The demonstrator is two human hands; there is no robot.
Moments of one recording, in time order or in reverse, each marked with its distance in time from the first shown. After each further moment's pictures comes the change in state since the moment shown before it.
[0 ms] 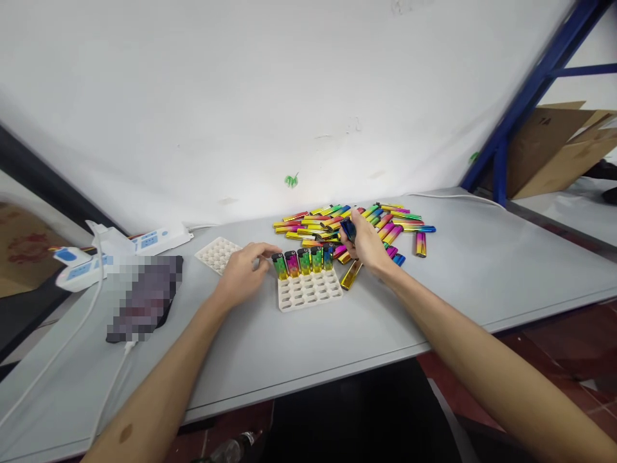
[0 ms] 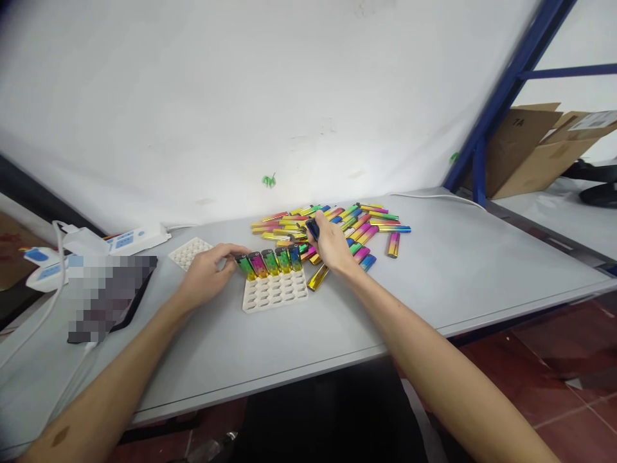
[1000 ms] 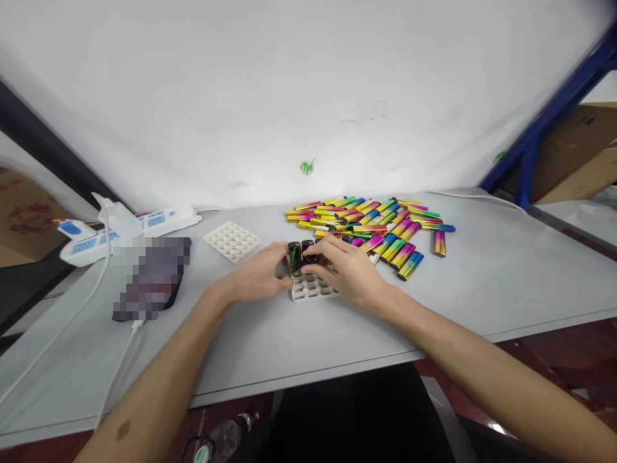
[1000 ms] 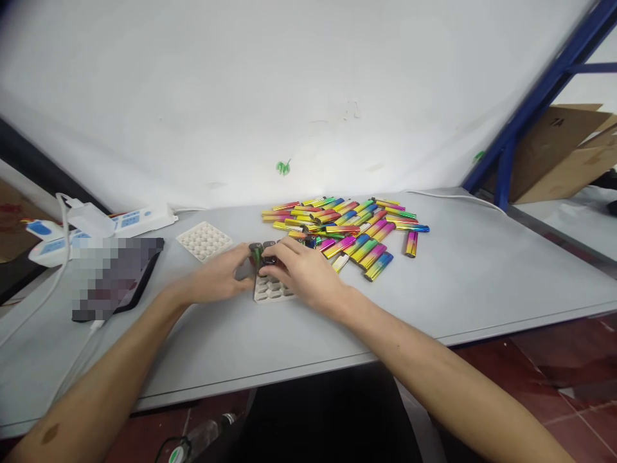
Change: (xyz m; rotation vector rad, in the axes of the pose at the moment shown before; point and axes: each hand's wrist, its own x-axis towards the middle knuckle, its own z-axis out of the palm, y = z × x) left_hand -0.010 0.013 -0.008 -0.036 -0.325 0.109; right_hand -0.045 -0.012 0.056 -0.608 -0.177 -0.704
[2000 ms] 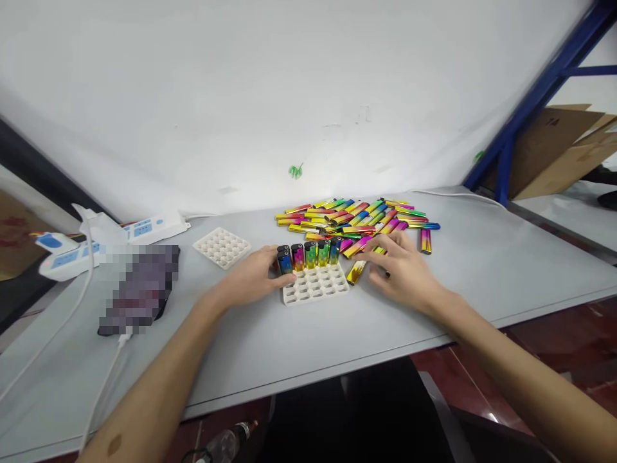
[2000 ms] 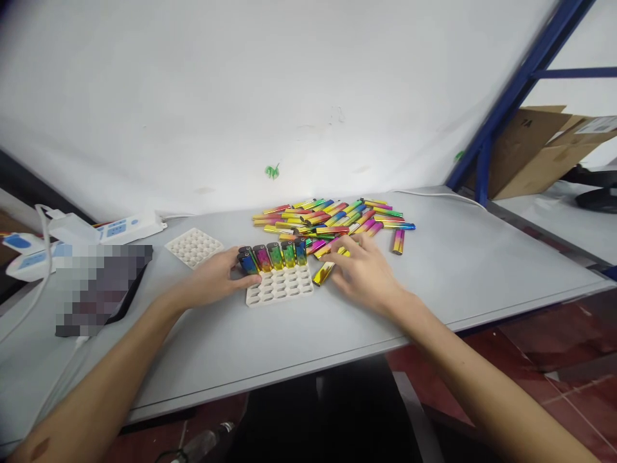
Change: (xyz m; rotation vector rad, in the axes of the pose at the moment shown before) left_hand 0.006 0.000 0.003 0.069 -0.002 -0.128; right_hand -0.061 0.043 -0.070 -0.473 -0.063 0.057
